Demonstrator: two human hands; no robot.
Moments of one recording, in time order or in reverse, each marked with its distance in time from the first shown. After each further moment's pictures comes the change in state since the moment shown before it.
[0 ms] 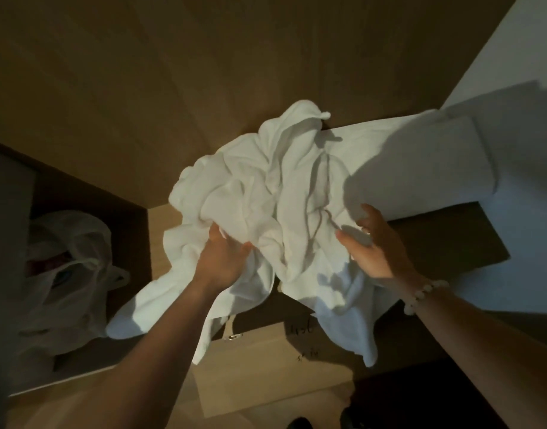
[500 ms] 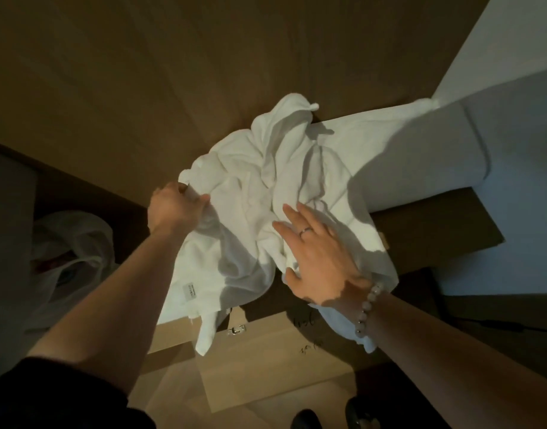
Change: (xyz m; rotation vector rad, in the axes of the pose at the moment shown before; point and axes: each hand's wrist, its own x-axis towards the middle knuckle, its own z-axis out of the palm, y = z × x) left_hand 0.040 0.017 -0.064 0.295 0.322 -0.066; right_hand -0.046 -0.045 0.047 -0.760 -0.138 -0.603
